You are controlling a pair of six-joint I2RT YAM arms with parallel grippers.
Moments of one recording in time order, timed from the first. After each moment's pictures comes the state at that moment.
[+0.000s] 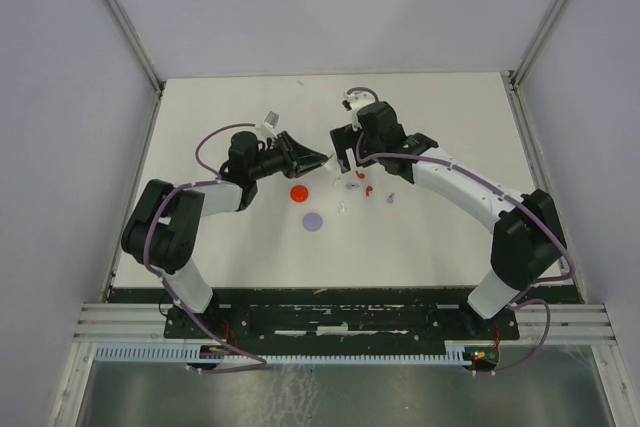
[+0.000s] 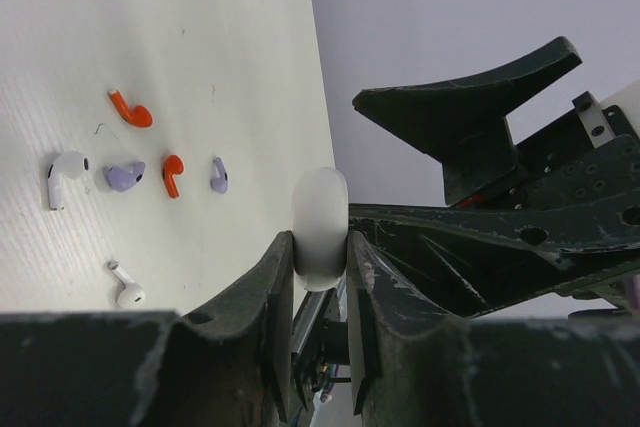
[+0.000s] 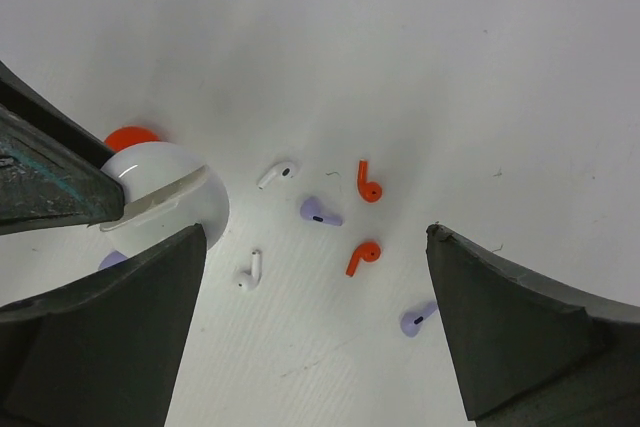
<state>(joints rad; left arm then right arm) -0.33 1.71 0.77 0.76 0.72 -1.16 0.64 1.63 1.32 -0.36 0.14 0.14</state>
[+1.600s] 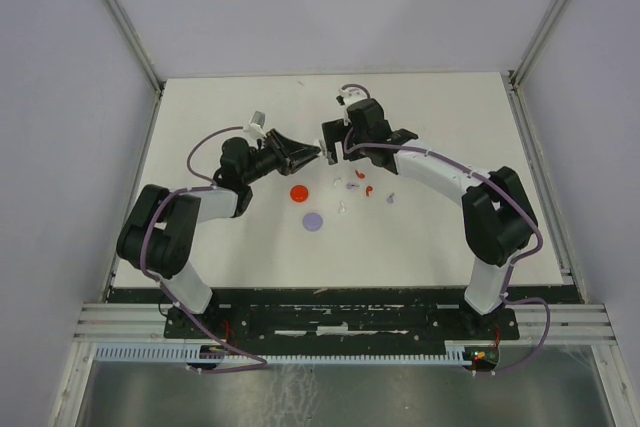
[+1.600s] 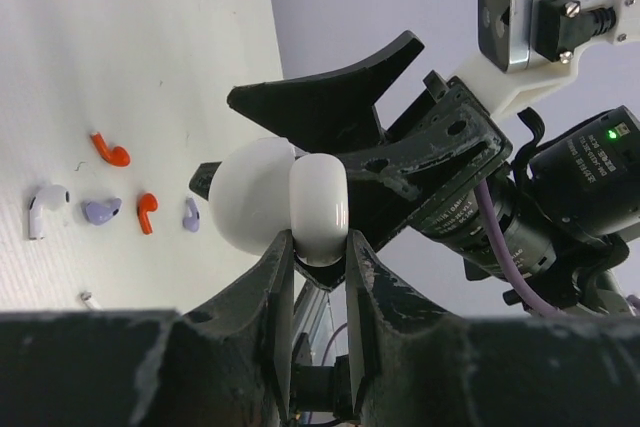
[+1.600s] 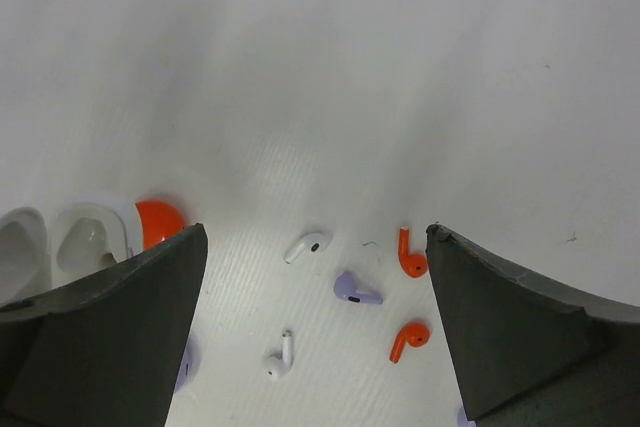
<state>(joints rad) -0.31 1.67 0.71 0.90 0.63 -1.27 0.62 1.83 1.38 -0.23 0.07 0.24</state>
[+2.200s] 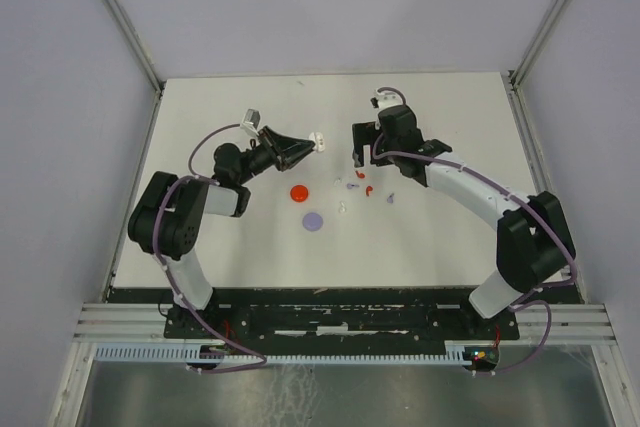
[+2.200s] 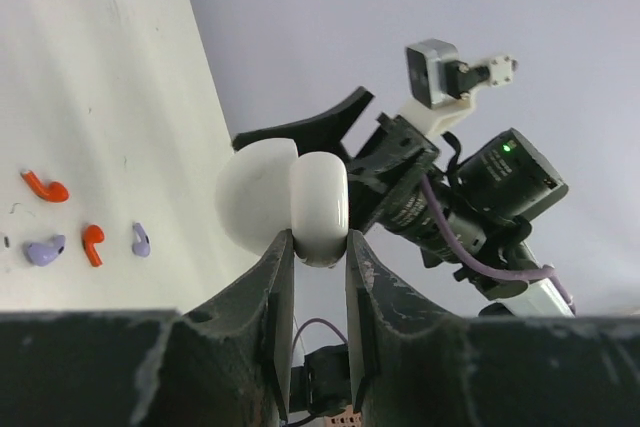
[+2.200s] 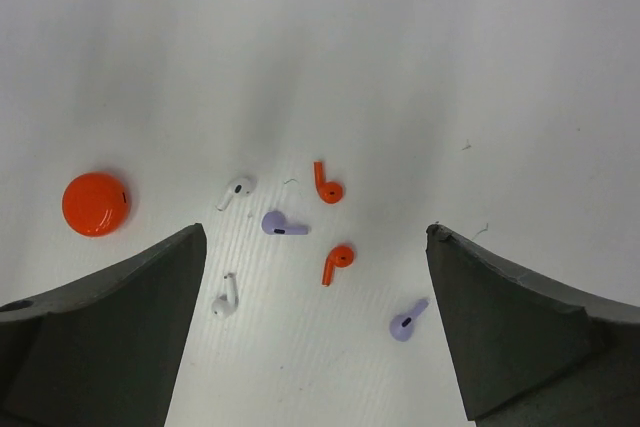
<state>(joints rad) -0.27 1.76 0.68 1.25 0.70 -1.43 0.54 1.63 1.19 -0.22 0.12 0.29</state>
